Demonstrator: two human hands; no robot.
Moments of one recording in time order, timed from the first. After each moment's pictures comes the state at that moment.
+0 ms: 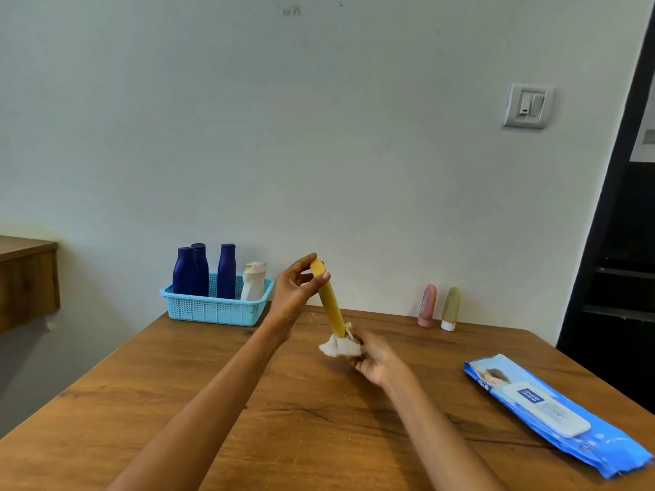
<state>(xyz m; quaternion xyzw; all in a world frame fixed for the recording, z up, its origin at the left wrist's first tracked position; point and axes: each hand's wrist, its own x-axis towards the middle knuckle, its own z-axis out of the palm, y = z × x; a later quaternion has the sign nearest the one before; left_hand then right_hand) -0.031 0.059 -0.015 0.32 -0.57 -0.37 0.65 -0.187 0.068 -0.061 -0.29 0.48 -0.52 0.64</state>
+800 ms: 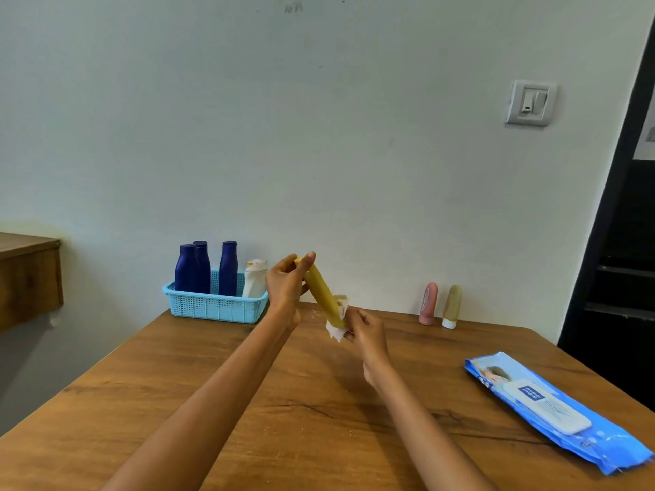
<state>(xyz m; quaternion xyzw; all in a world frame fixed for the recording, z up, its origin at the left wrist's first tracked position) -0.034 0.055 -0.001 0.38 -0.38 -0.41 0.74 -0.170 0.073 -0.063 -0.52 0.46 -0.59 0.41</state>
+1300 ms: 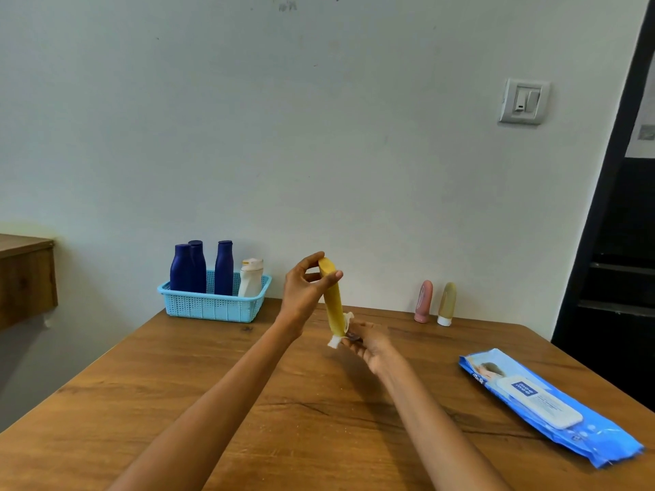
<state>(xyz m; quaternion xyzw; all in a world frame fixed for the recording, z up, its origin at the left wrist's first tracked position) -0.055 0.067 -0.008 0.36 -0.57 -0.33 0.66 -0.187 0.070 -0.053 -0.33 0.50 -0.55 0.58</state>
